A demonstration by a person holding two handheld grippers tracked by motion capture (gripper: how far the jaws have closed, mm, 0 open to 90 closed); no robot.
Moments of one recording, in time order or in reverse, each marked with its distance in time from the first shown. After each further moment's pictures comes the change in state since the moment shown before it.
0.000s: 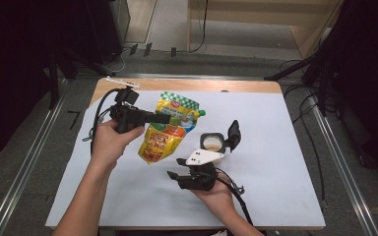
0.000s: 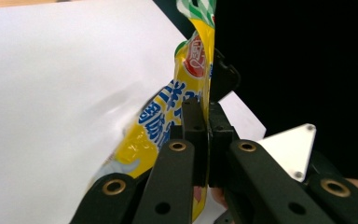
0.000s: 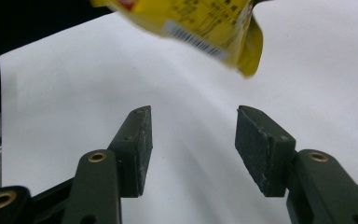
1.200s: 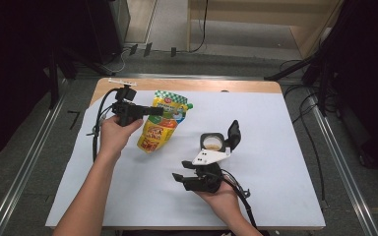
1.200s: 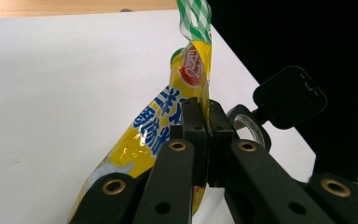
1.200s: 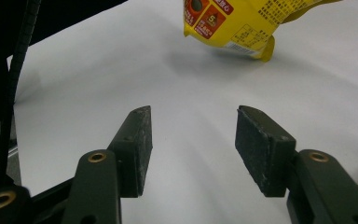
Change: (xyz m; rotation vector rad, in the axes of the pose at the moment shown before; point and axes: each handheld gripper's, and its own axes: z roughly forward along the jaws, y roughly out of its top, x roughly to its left) left arm 0.071 -0.003 0.022 -0.065 0.075 -0.053; right arm -0.004 -0.005 -0.014 0.025 0.005 0.072
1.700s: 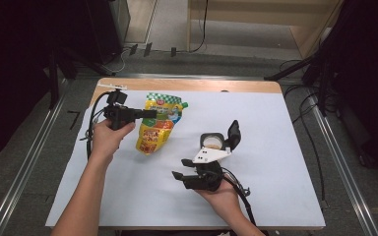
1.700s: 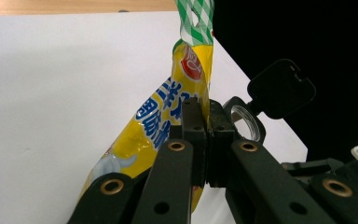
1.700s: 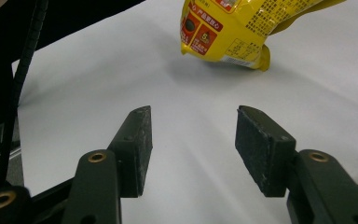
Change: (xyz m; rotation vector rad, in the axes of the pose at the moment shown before) left arm 0.009 -0.014 -0.022 -0.015 -0.025 0.019; right arm -0.001 0.006 -0.002 -0.012 0.012 -0.009
